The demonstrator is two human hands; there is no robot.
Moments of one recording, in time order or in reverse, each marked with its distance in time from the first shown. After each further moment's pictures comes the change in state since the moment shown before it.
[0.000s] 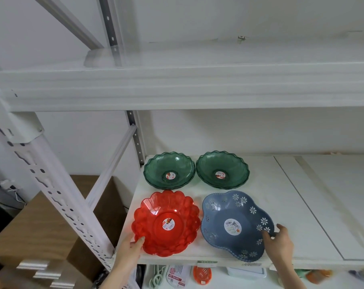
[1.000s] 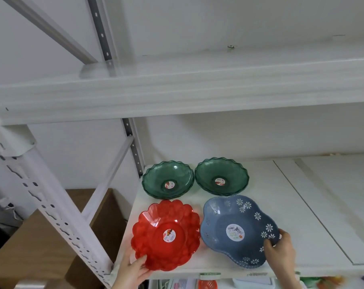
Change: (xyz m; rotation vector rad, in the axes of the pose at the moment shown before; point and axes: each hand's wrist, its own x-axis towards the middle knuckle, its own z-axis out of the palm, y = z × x) left_hand 0.011 -0.015 0.002 -0.524 -0.224 -0.146; right_hand -0.006 -0.001 0.008 0.125 0.054 -0.009
